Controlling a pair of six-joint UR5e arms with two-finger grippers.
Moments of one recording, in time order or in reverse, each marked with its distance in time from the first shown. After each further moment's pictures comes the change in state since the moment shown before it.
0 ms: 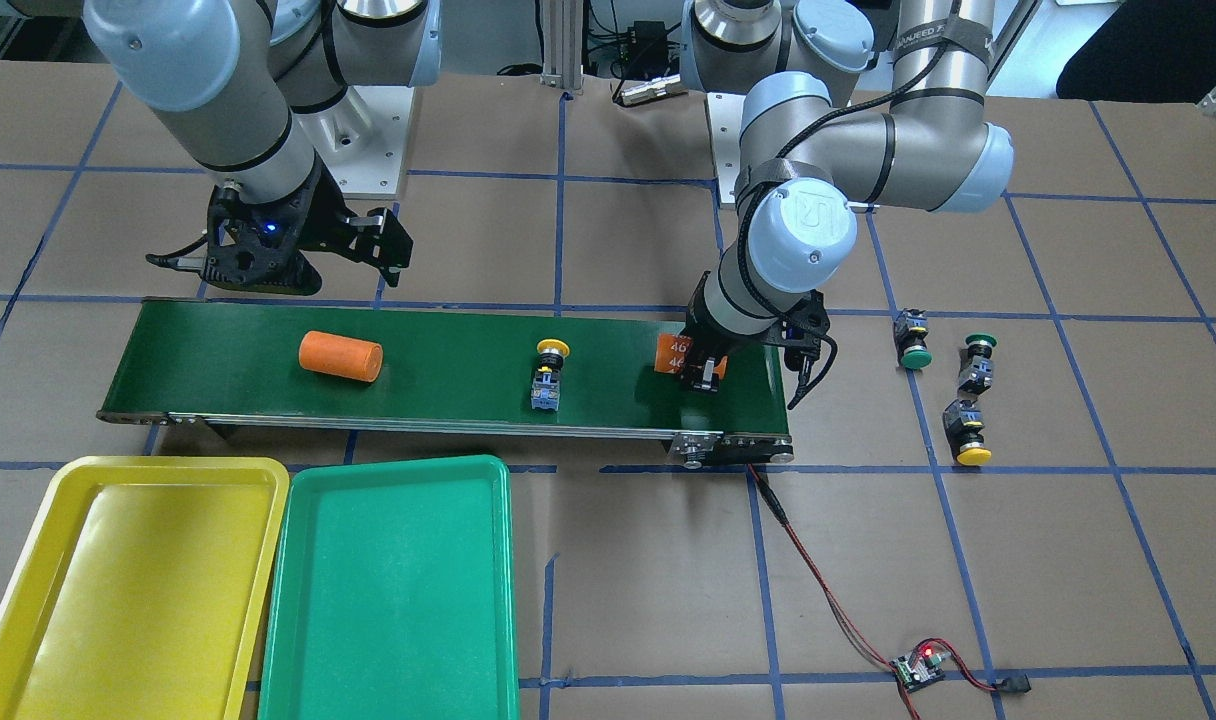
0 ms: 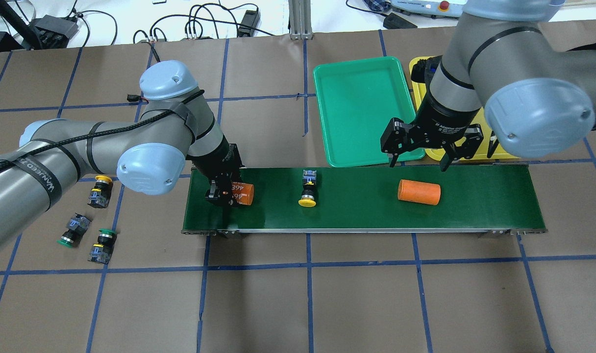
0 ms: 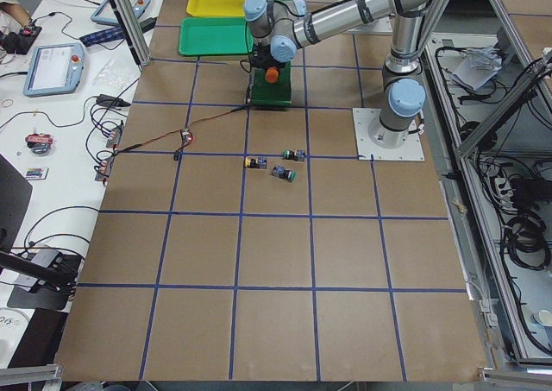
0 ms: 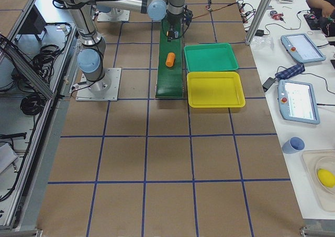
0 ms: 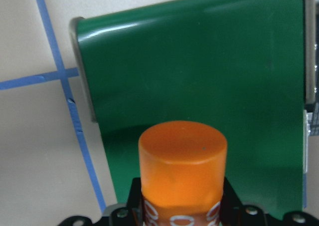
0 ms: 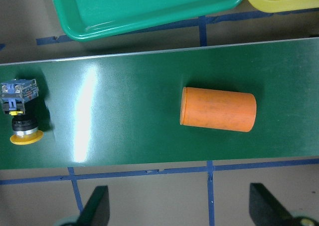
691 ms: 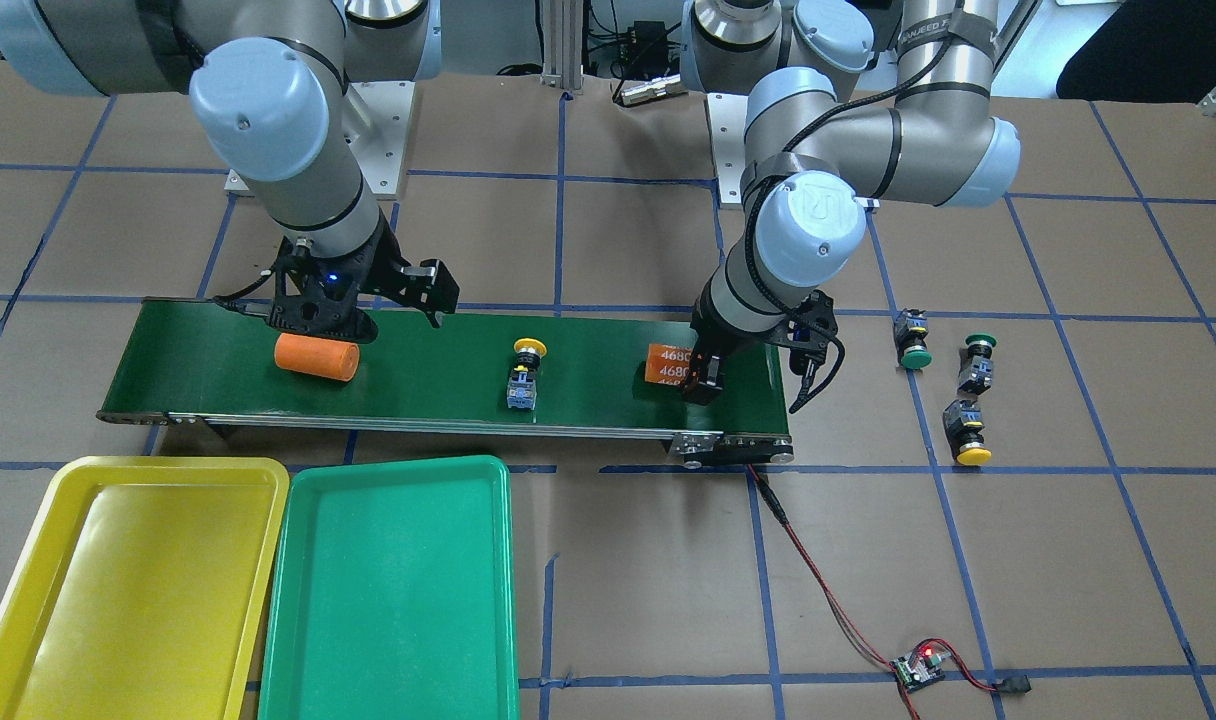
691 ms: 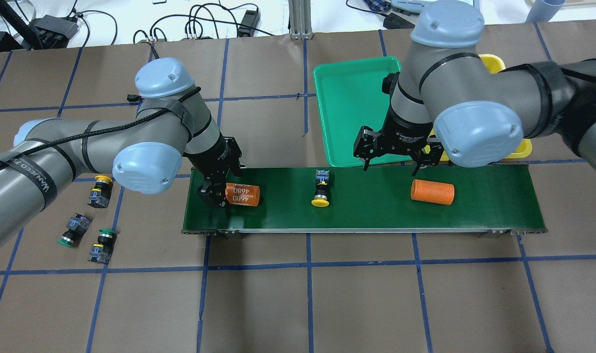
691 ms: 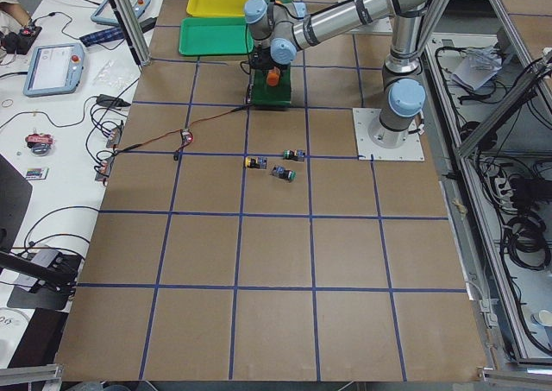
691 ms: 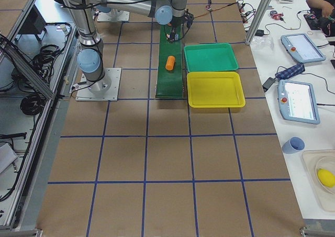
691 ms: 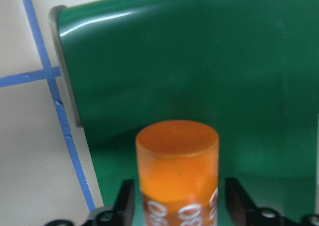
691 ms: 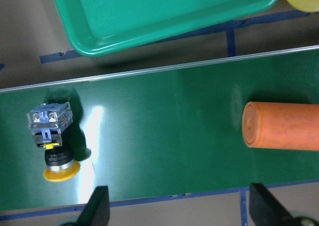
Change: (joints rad) left arm 0.021 0.024 0.016 -0.007 0.012 0.128; right arm 0.091 0.099 0.020 -0.136 -0.006 0.163
